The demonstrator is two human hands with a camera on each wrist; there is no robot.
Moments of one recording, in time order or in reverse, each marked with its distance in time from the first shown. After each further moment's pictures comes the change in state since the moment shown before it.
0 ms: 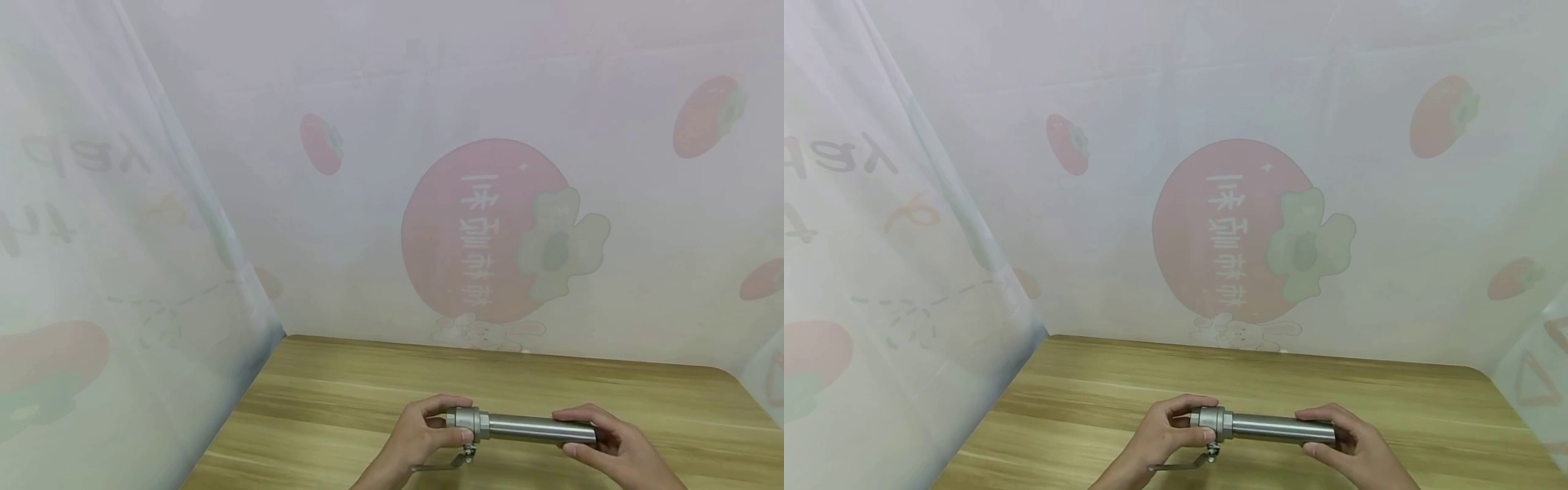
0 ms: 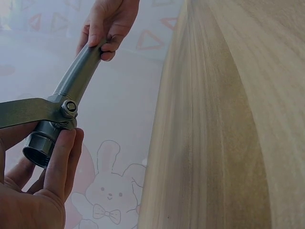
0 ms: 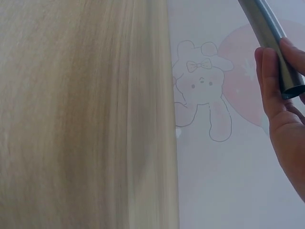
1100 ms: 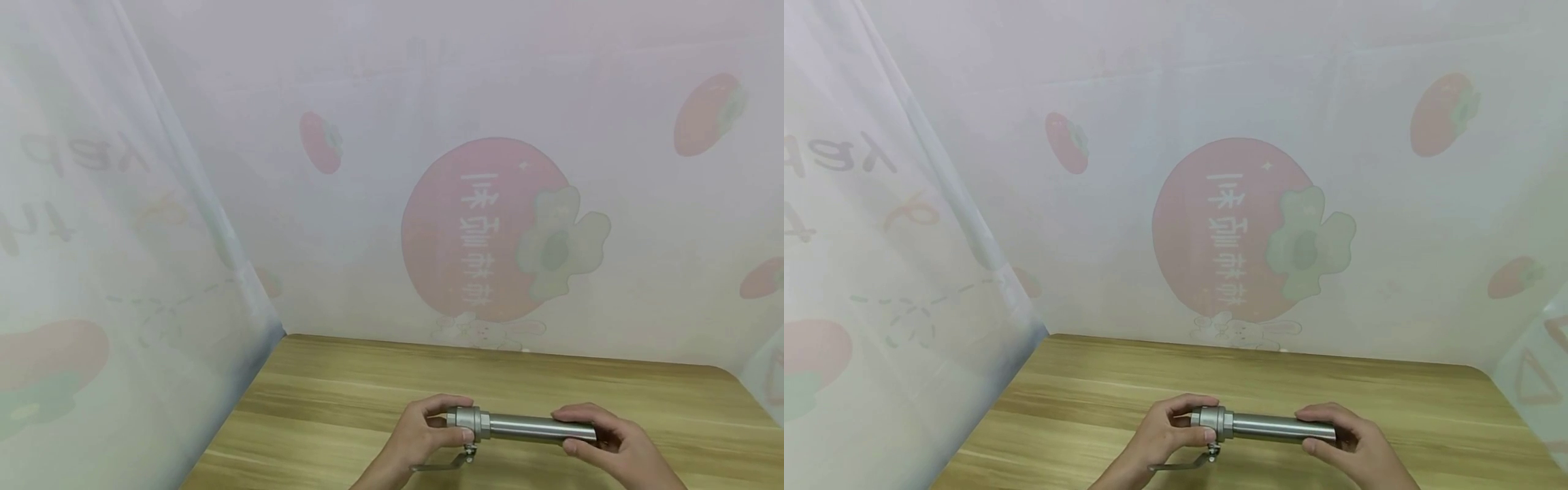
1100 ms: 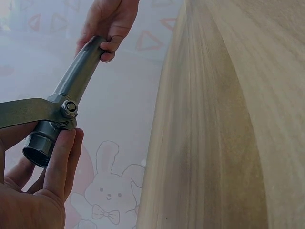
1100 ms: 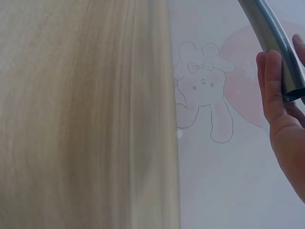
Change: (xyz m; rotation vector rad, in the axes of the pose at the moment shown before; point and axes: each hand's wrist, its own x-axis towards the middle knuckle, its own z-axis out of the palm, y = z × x) left_hand 0.001 -0.002 0.002 -0.011 0.016 -0.012; right_hand -0.003 -0.001 0.003 0.027 0.068 -0.022
